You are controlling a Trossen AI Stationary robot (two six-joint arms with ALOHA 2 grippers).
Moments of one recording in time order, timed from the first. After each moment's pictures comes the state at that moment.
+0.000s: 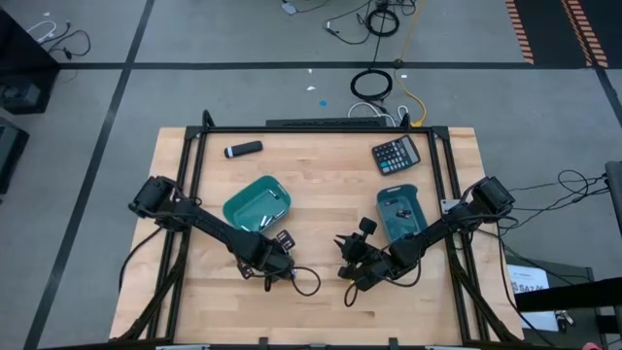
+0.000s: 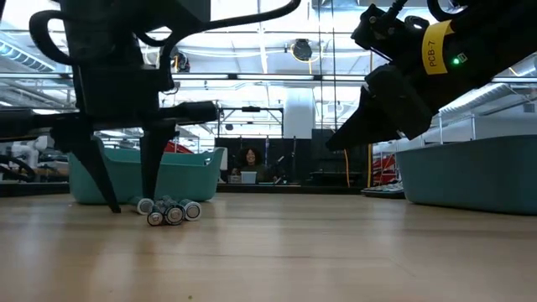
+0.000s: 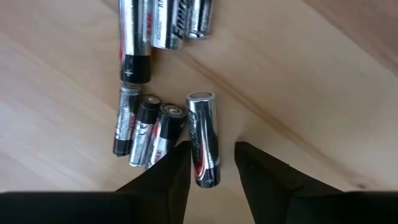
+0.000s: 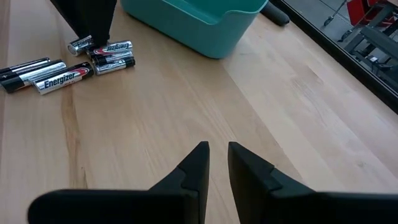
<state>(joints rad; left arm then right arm) -0.41 1.87 1.12 -0.74 -0.19 0.58 0.51 1.79 0.86 0.02 0.91 0.51</state>
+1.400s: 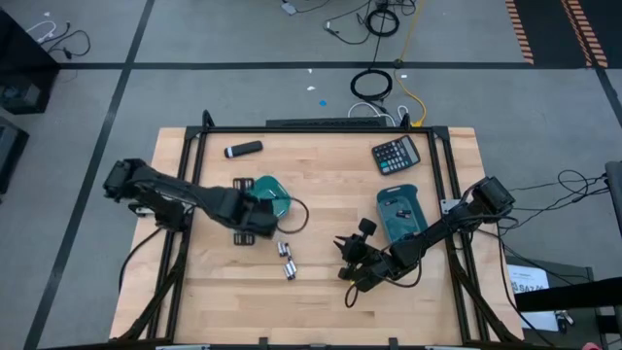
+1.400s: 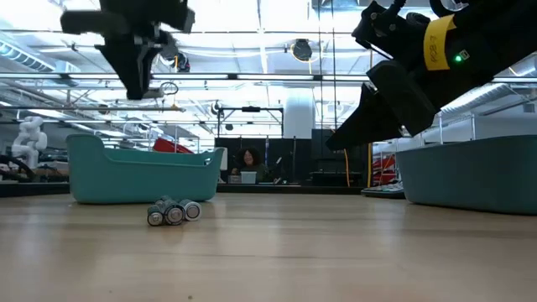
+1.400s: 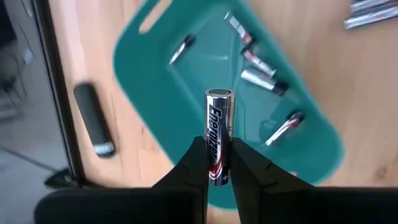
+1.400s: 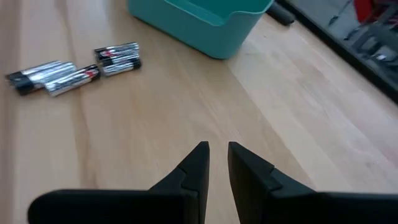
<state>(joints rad) -0.24 1.56 1.30 -1.37 -0.38 -0.26 0.52 1.79 0.86 0.03 0.90 0.52</state>
